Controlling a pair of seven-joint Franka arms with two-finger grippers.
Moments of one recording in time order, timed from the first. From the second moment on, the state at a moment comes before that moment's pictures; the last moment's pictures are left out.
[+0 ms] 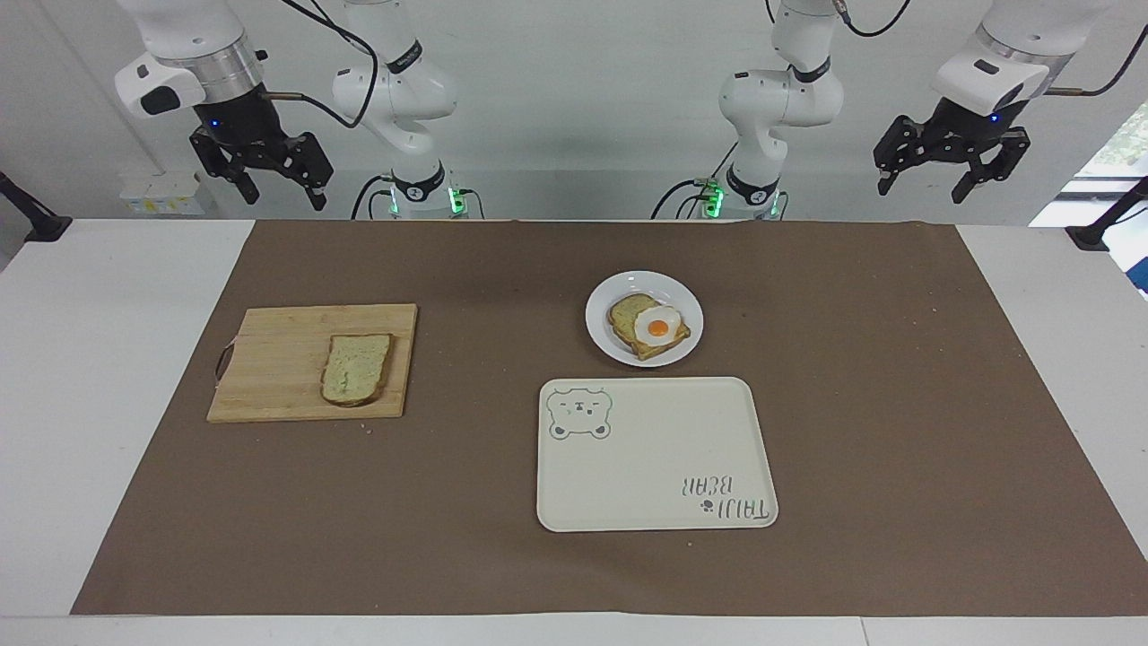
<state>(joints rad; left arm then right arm) -0.14 -0.04 0.05 -1.43 0.02 1.36 0.17 0.02 -0.09 -0.06 -1.57 0.01 1.49 0.13</state>
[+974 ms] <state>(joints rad) -0.14 -0.04 0.05 -1.43 0.02 1.36 0.17 0.00 -0.09 -0.06 -1.58 0.01 1.50 0.09</state>
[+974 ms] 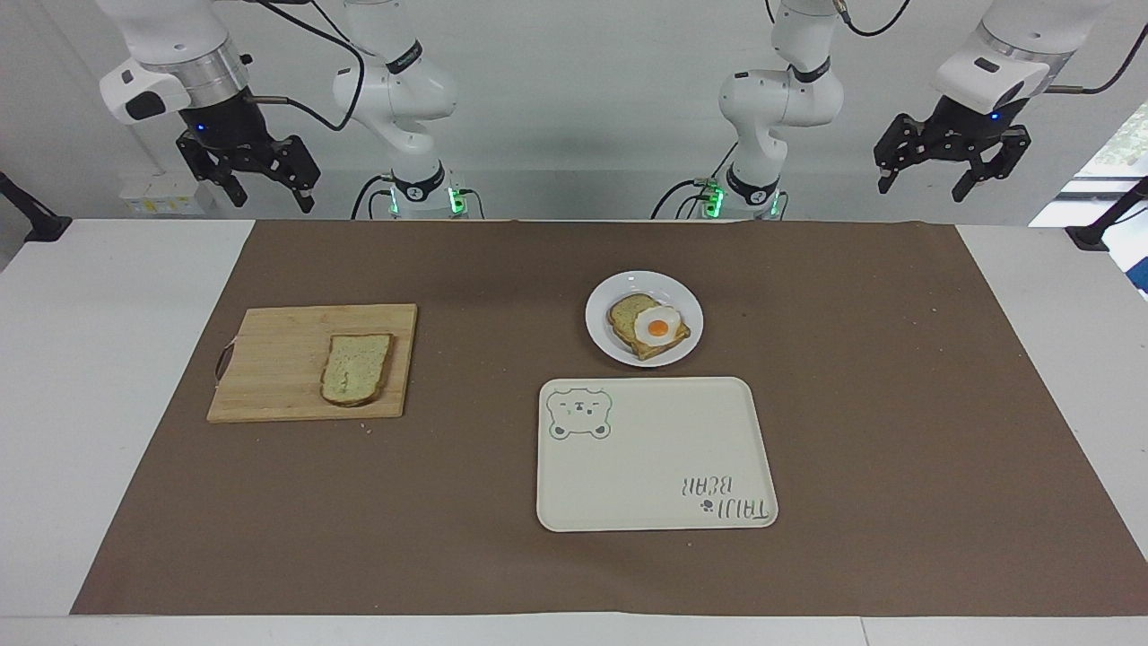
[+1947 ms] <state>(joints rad) -0.14 -0.04 0.05 -1.43 0.02 1.36 0.17 0.01 -0.09 -0.06 -1.59 -0.03 1.50 0.07</state>
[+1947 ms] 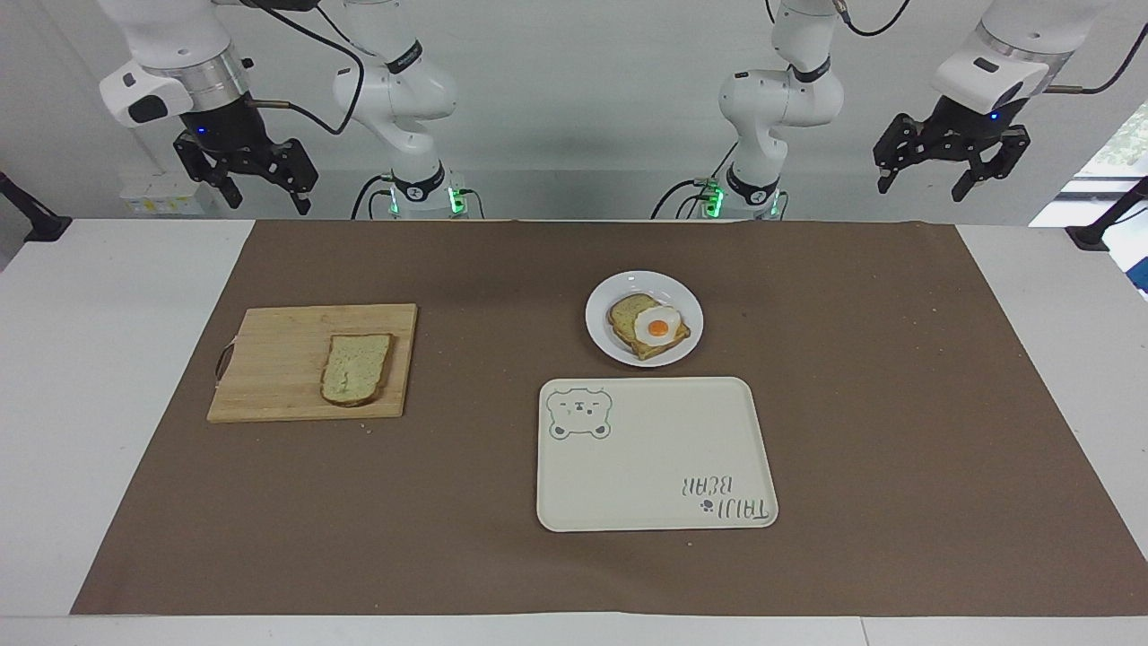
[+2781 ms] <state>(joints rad) -0.14 -0.04 0.05 -1.43 0.02 1.36 0.17 0.01 -0.09 -0.06 -1.64 -0.03 1.56 0.06</state>
